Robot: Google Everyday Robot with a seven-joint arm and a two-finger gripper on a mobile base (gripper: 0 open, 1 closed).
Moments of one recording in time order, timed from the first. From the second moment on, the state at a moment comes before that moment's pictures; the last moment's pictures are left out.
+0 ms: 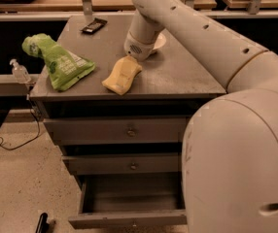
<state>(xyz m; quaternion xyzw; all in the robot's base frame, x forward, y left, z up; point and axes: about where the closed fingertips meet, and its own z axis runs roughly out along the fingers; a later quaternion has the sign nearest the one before) 0.720 0.012 0.825 -0.57 0.80 0.06 0.17</state>
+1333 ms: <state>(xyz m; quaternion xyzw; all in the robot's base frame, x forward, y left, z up) 0.689 0.012 0.854 -0.55 0.81 0.03 0.21</state>
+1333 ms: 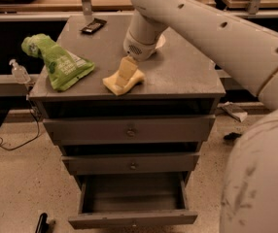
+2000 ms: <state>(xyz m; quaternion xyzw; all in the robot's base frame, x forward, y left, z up) 0.686 -0.014 0.872 -0.53 0.81 0.04 0.23</state>
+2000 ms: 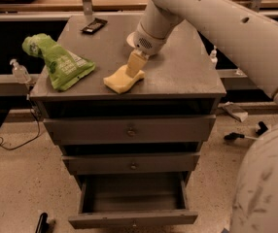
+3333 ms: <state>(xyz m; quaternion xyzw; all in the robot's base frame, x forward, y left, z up) 0.668 0.023 0.832 -0.62 0.75 0.10 0.21</state>
